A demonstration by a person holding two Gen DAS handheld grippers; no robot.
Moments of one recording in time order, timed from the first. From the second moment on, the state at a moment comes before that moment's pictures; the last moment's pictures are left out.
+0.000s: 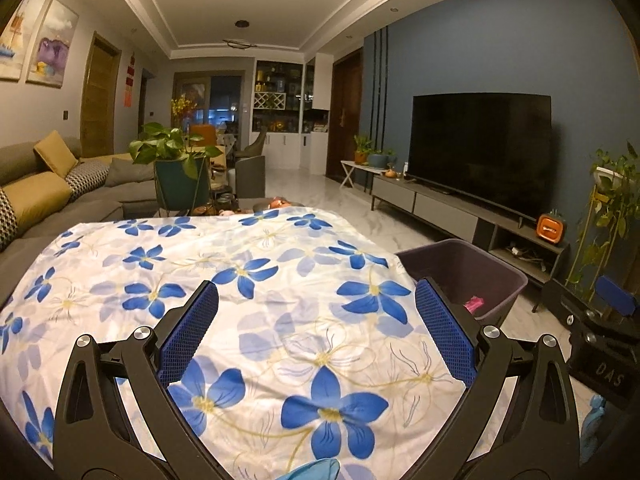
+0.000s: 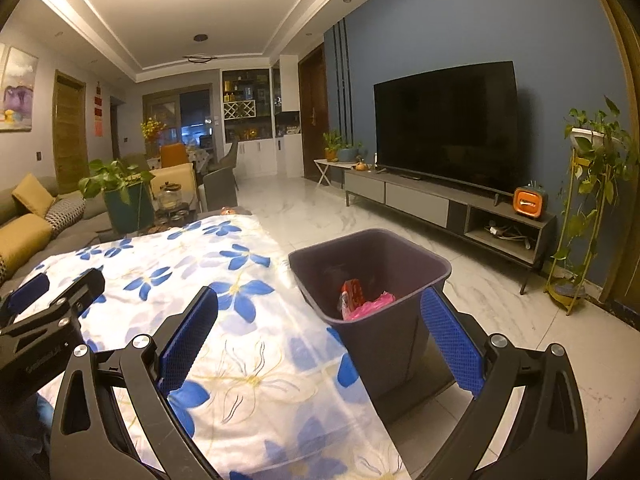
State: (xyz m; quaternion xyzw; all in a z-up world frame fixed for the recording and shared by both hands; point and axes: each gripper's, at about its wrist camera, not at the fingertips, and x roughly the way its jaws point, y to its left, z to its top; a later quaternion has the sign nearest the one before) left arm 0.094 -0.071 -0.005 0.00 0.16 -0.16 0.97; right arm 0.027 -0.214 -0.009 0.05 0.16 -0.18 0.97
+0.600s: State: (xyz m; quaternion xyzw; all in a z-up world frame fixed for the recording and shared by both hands) left arm 0.067 -0.066 0.000 0.00 0.15 -0.17 0.97; right arm 0.003 -0.196 -0.004 0.05 0.15 -0.16 0.97
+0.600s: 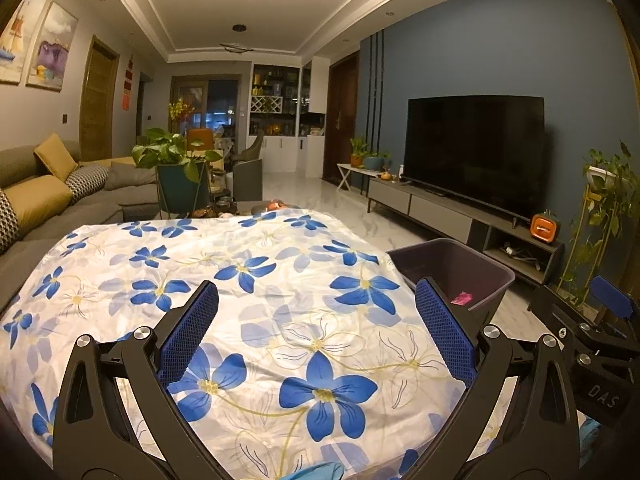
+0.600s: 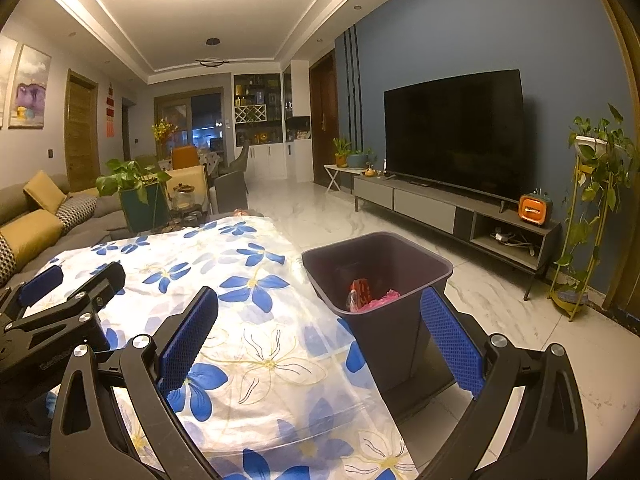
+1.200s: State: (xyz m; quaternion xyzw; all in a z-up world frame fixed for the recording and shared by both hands) left arm 0.060 -0.057 0.004 0.00 0.15 -0.15 0.98; right arm 0.005 -0.195 -0.001 0.05 0.14 -0.16 0.98
